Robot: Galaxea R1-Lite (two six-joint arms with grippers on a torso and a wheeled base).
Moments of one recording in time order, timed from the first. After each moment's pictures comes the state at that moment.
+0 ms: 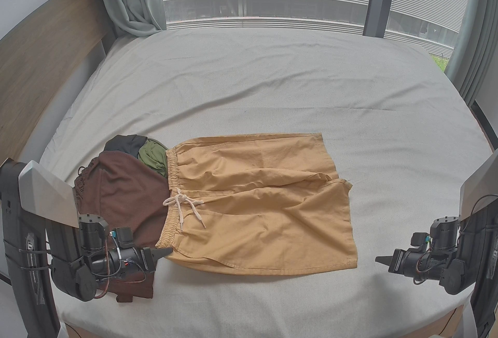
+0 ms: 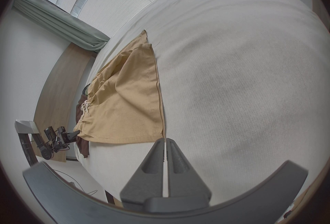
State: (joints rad) left arm -0.07 2.37 -0.23 -1.55 -0.62 -0.28; right arm 0.02 2.31 -0.02 -1.54 0.42 0.42
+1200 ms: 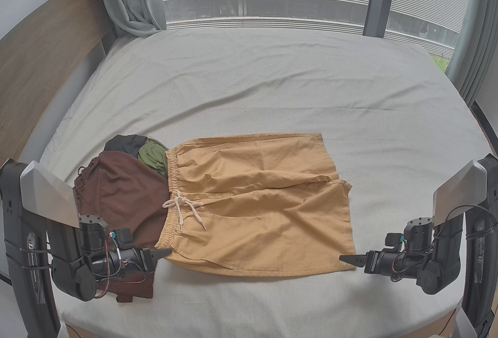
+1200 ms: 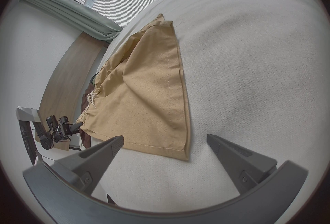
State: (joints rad) left arm -0.06 2.39 -0.25 -1.55 -0.62 -0.27; right arm 0.17 2.45 -0.22 -1.54 0.44 0.46
